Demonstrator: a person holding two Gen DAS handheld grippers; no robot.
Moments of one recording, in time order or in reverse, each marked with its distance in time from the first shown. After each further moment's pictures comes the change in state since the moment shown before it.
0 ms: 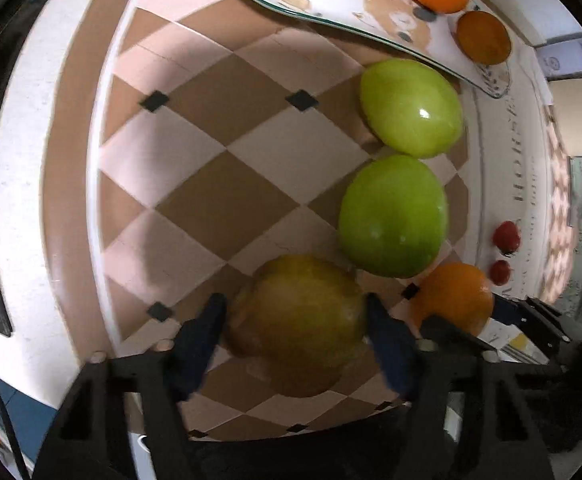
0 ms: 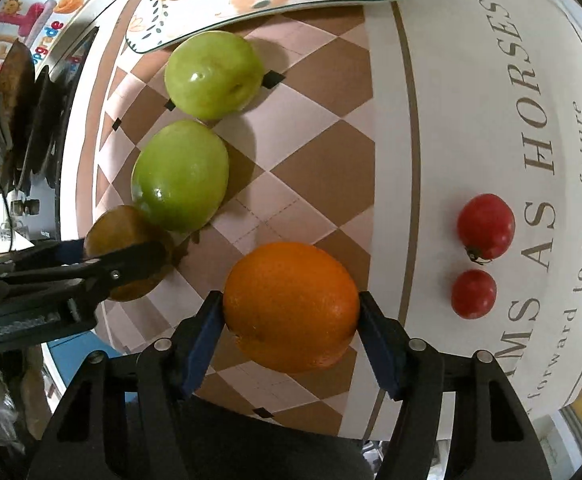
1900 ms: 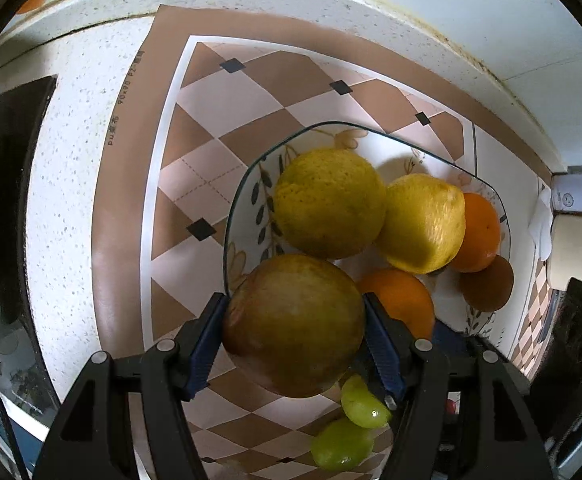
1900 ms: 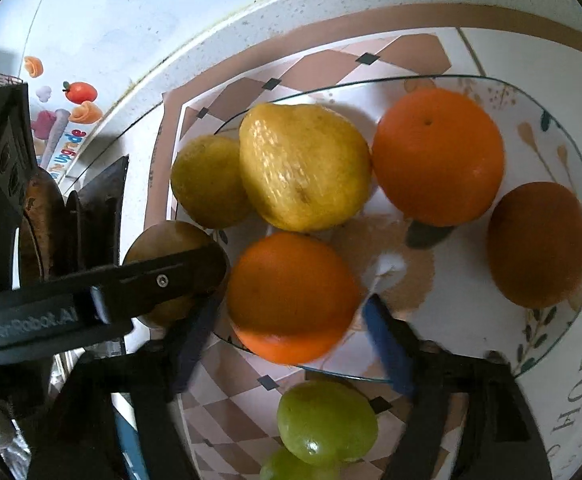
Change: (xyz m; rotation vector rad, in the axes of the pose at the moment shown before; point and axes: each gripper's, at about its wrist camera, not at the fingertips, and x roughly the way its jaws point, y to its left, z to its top) left arm -0.071 0.020 0.177 -0.112 -0.101 -0.005; right arm -0.022 0.054 0.197 0.027 -0.204 0.170
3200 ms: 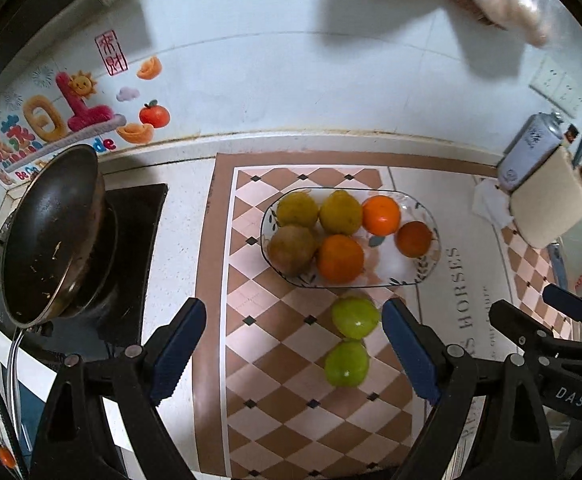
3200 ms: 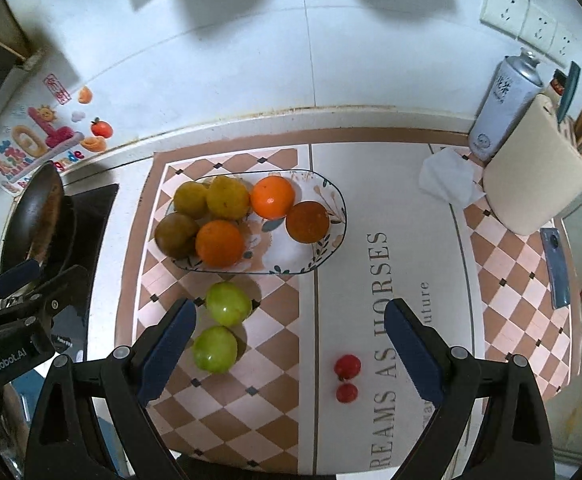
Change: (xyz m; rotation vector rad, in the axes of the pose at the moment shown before) left arm -0.162 -0.053 -0.175 0.197 -0.502 0.178; right arm -0.226 0.010 -0.132 -0.091 -0.321 -0.346
